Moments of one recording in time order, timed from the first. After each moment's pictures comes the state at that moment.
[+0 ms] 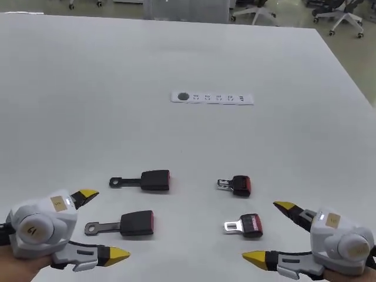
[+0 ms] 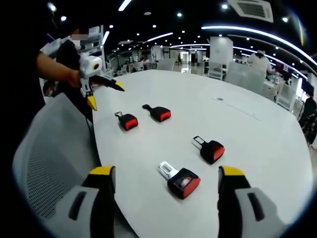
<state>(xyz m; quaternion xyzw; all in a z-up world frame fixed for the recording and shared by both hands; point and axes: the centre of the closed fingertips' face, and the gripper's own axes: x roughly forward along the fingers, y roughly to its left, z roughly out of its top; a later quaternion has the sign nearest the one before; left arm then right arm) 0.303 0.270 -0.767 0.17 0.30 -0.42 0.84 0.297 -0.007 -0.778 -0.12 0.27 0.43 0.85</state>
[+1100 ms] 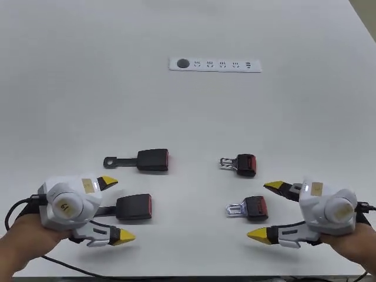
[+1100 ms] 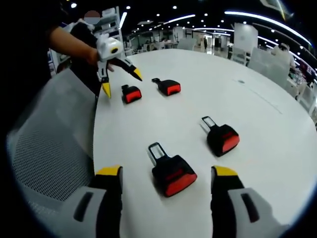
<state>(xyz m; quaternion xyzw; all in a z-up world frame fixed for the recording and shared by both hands) 0.322 0.250 -0.840 0.22 0.37 -0.49 0.76 0.319 -0.009 -0.837 -0.17 0.34 0.51 0.77</state>
